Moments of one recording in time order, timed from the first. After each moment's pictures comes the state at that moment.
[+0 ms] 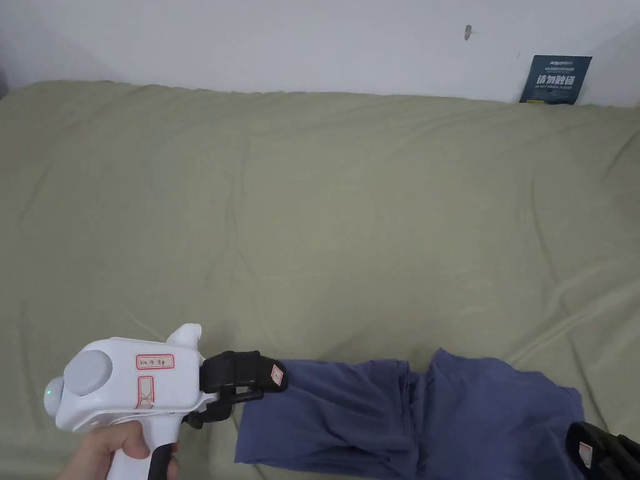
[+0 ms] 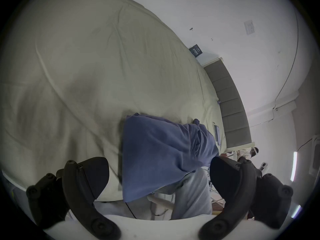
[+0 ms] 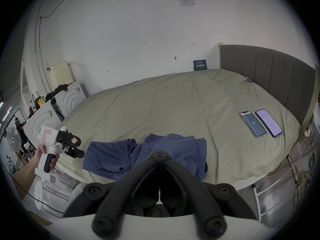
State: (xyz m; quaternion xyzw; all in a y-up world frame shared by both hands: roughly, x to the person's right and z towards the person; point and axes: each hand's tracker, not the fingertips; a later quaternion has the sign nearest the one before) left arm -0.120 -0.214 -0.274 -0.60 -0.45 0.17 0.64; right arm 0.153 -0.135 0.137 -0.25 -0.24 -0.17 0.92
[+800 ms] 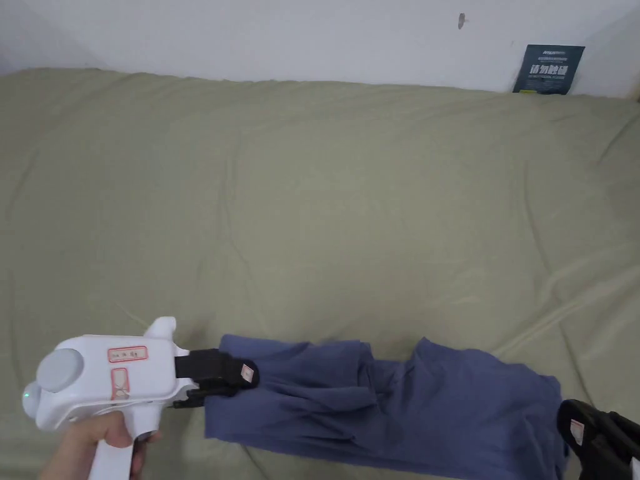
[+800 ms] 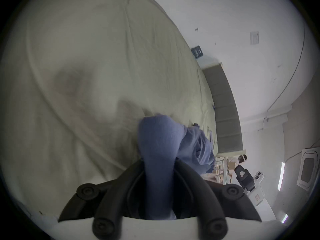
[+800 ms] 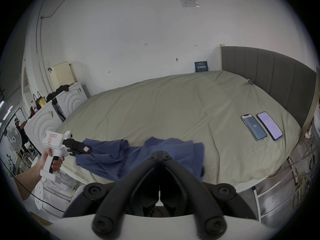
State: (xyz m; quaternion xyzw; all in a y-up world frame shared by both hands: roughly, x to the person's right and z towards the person) left arm -0.150 -0.219 -0.285 -0.59 -0.44 0.22 0.64; right arm 0.154 -0.126 0.132 -0.24 -0.24 -0.17 0.92
